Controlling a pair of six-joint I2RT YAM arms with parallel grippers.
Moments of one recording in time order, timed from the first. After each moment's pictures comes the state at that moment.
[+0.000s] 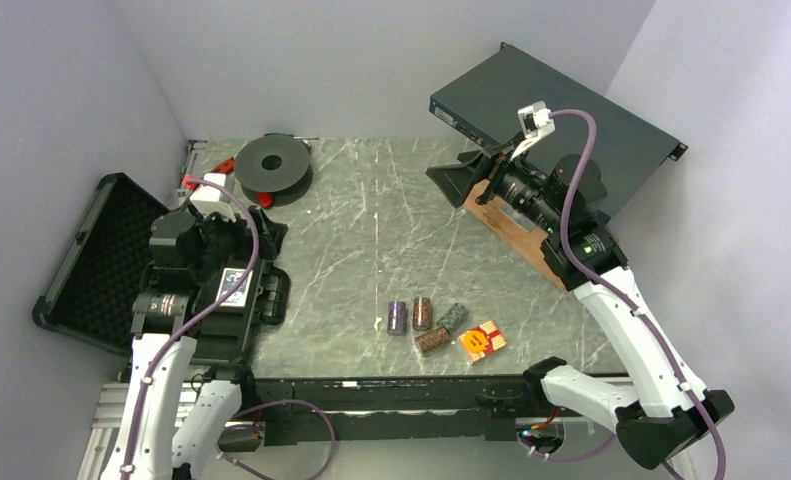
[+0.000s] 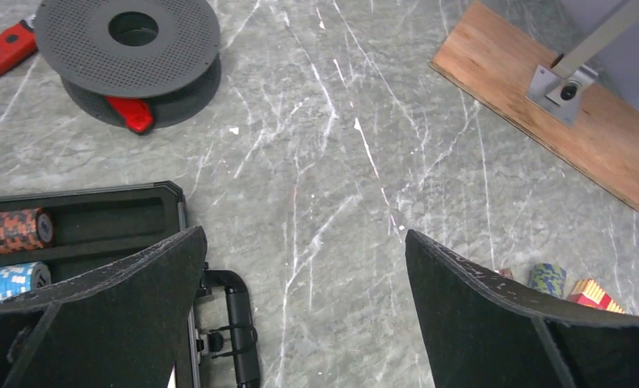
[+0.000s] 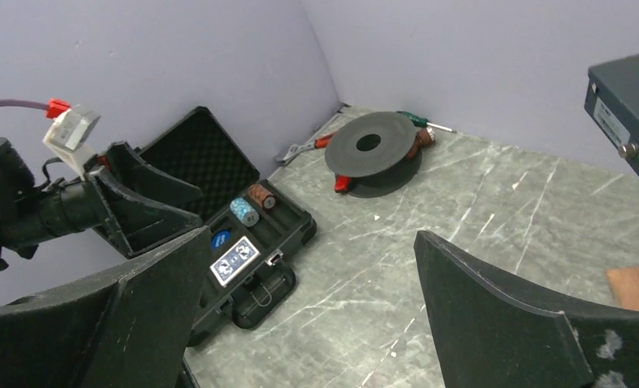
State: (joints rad) left arm -0.03 0.70 0.92 -0.49 0.29 -0.17; right arm 0.43 1.03 1.24 -0.12 -0.37 0.41
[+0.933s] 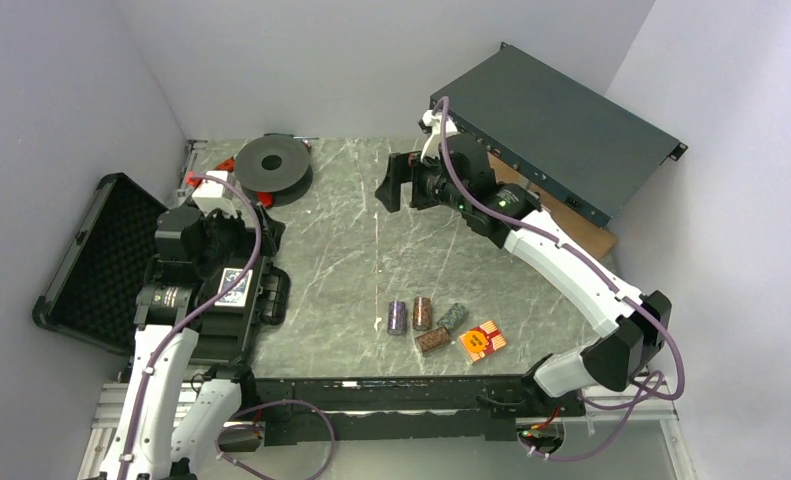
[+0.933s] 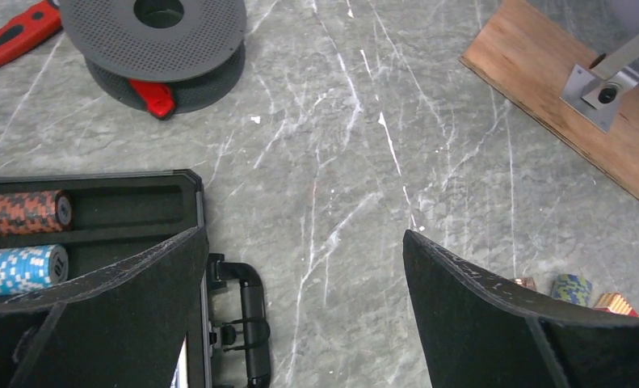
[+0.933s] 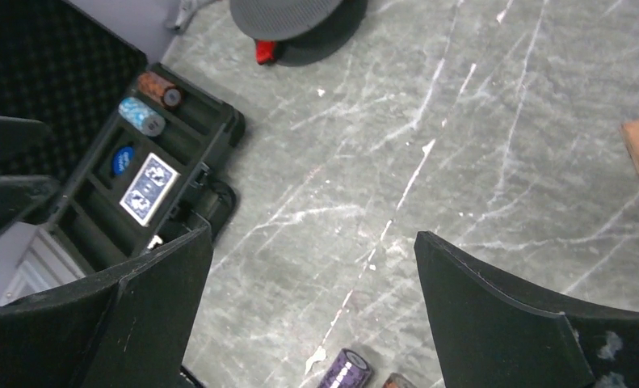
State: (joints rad) left arm -0.05 0.75 0.92 -0.49 0.25 -0.17; right arm 0.67 1.43 1.46 -0.42 -0.05 0.38
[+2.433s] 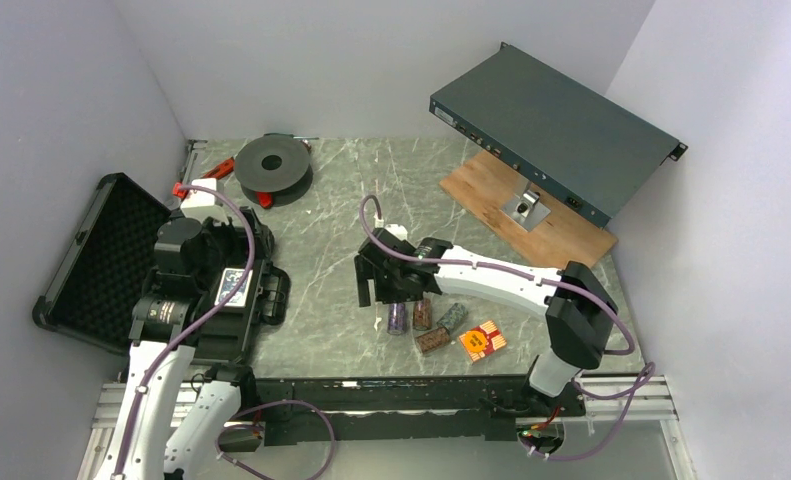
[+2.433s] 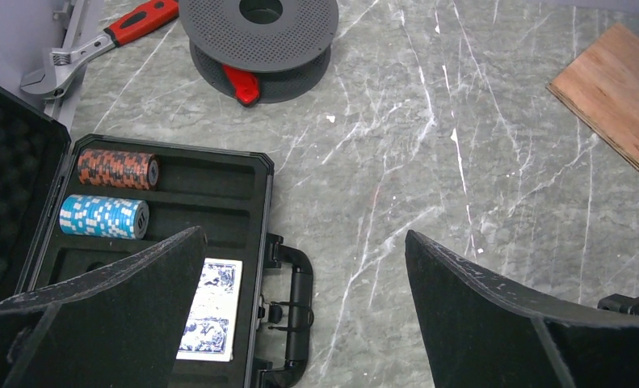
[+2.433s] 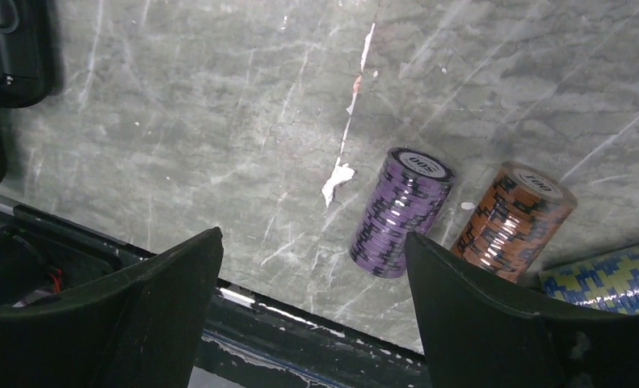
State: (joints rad) left arm -0.11 0.68 0.92 -0.57 -0.05 -0.18; right arm 1.02 1.64 1.24 -0.66 0.13 0.82
